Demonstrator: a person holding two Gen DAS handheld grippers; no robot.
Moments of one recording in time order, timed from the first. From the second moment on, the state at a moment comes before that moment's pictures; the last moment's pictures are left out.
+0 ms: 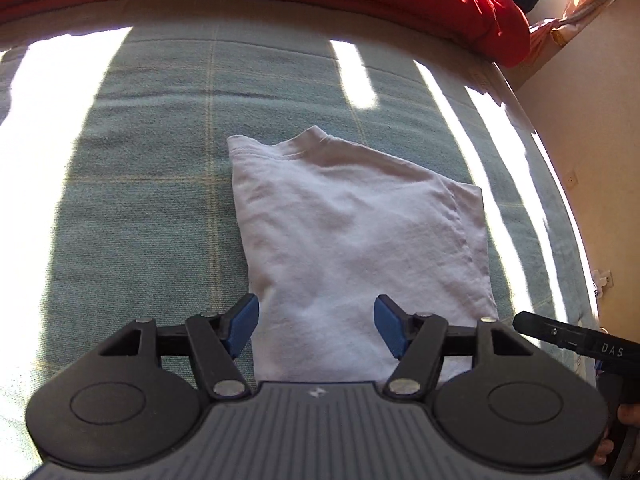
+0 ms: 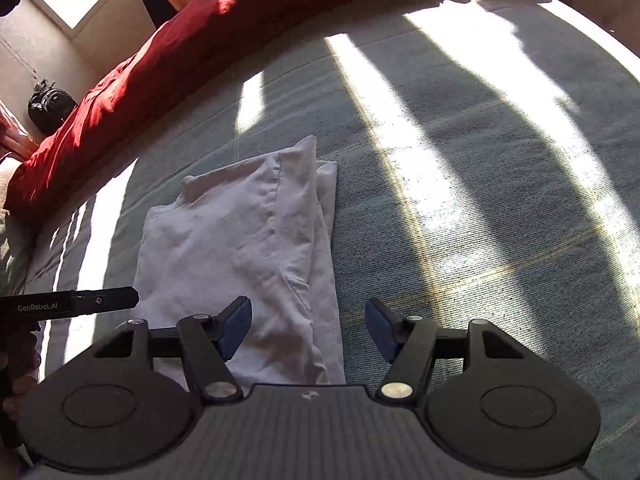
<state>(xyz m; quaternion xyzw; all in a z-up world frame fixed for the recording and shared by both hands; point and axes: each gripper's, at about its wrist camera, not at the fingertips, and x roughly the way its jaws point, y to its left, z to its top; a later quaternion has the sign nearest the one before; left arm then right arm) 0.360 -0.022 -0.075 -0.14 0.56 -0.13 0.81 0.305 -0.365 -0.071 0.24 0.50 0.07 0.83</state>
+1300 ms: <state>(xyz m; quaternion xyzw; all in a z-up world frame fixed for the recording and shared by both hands) 0.378 0.018 -0.145 -0.30 0.59 -0.18 0.73 0.380 -0.381 -0.146 0.43 0.52 0.15 0.72</state>
